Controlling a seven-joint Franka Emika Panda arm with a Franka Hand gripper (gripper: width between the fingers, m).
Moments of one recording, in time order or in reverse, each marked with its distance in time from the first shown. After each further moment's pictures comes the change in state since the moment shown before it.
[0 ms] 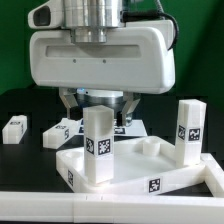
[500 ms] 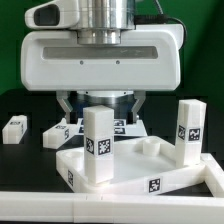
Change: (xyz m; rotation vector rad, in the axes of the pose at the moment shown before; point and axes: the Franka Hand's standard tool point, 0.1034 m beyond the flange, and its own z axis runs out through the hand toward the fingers) arm -0.002 -0.001 0.002 -0.005 0.000 -0.485
